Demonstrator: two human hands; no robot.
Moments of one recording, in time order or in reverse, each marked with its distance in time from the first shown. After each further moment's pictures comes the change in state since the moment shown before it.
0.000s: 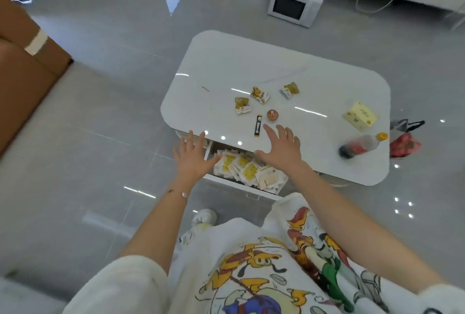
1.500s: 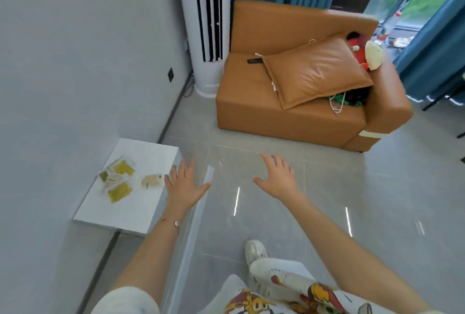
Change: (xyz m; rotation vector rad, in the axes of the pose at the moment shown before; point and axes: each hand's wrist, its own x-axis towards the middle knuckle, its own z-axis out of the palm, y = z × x) left_hand -0.240 -0.664 -0.245 -0.426 0.592 -1.258; right_hand -0.063 -0.900 0.142 -0.442 -0.232 -1.290
